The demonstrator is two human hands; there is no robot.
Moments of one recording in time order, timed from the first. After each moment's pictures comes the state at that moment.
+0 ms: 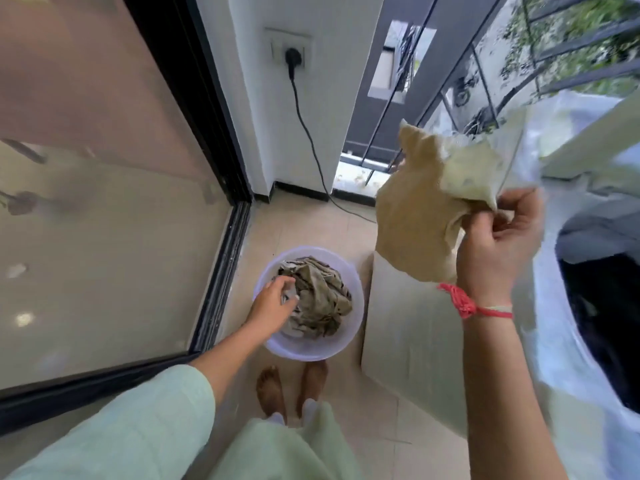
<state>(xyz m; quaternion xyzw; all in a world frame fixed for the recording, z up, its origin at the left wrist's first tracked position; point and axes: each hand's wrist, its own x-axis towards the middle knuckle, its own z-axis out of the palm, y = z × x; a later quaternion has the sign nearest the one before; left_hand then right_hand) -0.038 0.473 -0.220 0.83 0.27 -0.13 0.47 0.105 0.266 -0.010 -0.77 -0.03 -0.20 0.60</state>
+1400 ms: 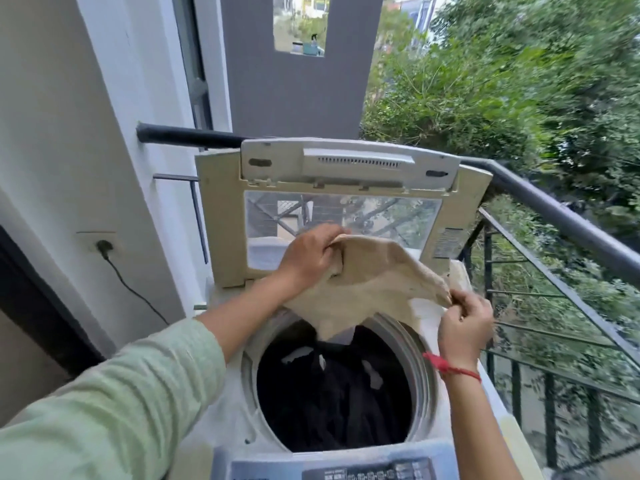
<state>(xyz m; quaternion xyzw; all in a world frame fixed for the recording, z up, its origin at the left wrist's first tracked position) 0.227 0.028 0.120 0.89 -0.18 0.20 0.36 0.181 -0.222 0.074 -0.79 0.15 -0.36 0.48</state>
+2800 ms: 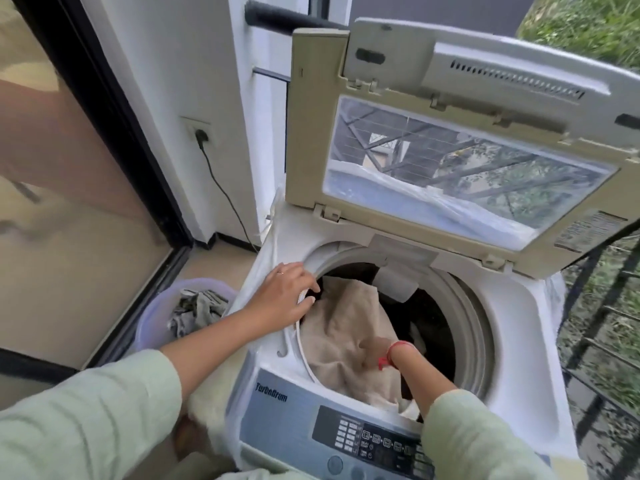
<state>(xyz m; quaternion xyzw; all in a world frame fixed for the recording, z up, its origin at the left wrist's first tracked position) 0.097 0.099 -0.045 0.96 0.01 0.06 0.28 0.210 -0.129 -0.139 -0.83 -0.19 0.52 -0.04</state>
